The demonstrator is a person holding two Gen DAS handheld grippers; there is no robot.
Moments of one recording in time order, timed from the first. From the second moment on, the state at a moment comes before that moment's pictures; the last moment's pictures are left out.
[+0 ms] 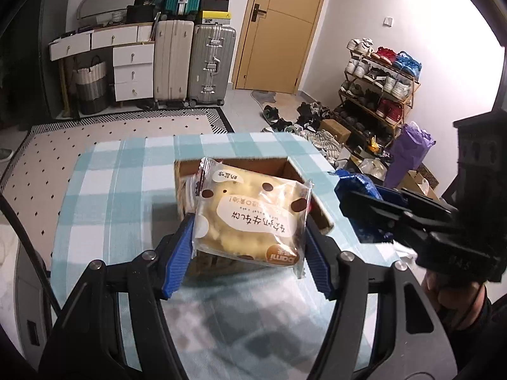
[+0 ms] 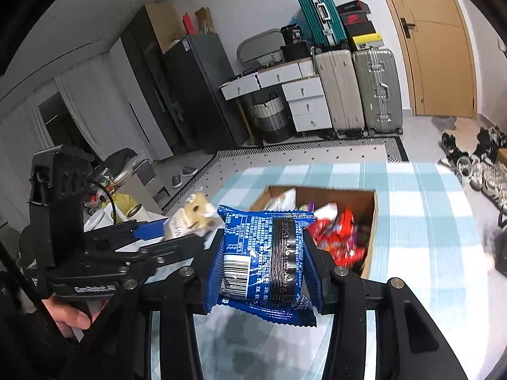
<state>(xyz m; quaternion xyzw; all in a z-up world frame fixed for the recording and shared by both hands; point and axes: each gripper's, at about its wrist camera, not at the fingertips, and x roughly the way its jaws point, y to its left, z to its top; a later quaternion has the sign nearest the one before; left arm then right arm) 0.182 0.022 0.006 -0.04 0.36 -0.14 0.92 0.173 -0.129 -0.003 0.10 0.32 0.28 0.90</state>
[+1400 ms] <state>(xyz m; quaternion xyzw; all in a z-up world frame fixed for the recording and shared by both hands) 0.343 0.017 -0.052 -0.07 0.44 -0.13 0.89 0.309 -0.145 -0.032 0.12 0.32 0.24 0.91</state>
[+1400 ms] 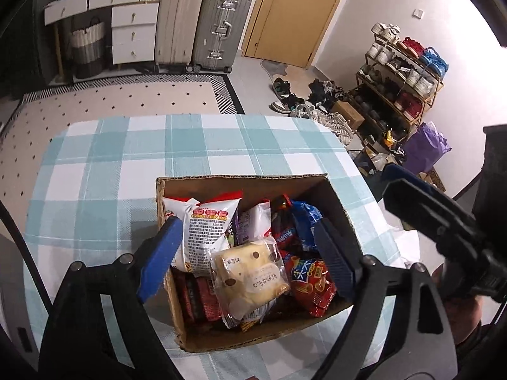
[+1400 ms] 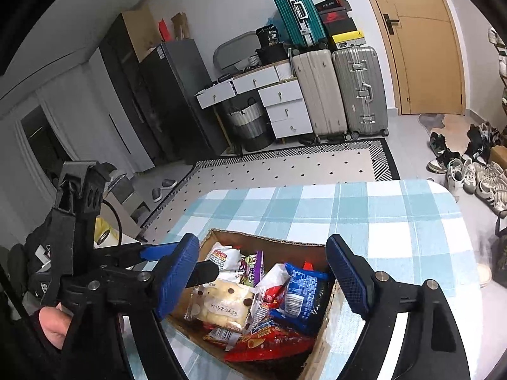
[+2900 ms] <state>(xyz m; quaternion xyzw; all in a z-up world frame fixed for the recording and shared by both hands) 0.120 0.076 0.002 -0.03 0.22 -0.03 0.98 0.128 -0.197 -0.014 0.11 0.19 0.20 0.96</state>
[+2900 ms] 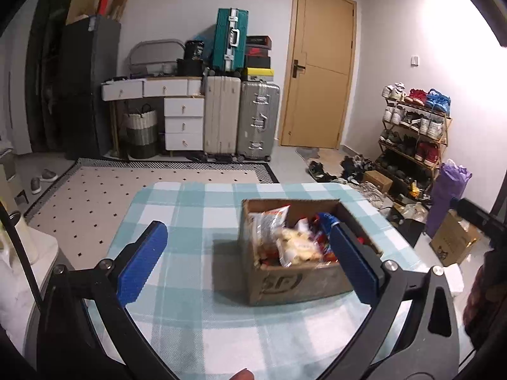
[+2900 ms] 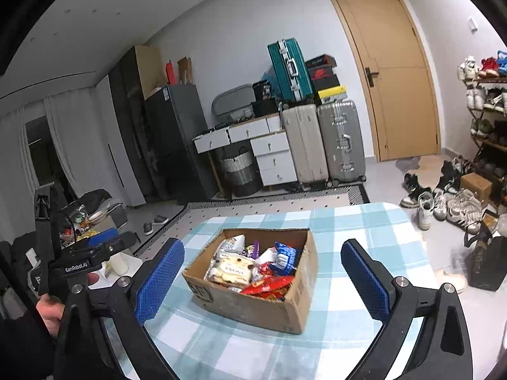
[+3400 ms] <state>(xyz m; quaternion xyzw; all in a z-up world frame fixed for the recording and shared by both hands) 0.070 0.098 -0.095 -0.01 0.16 0.00 0.99 0.072 -0.211 -0.090 0.09 0.15 0.17 0.97</state>
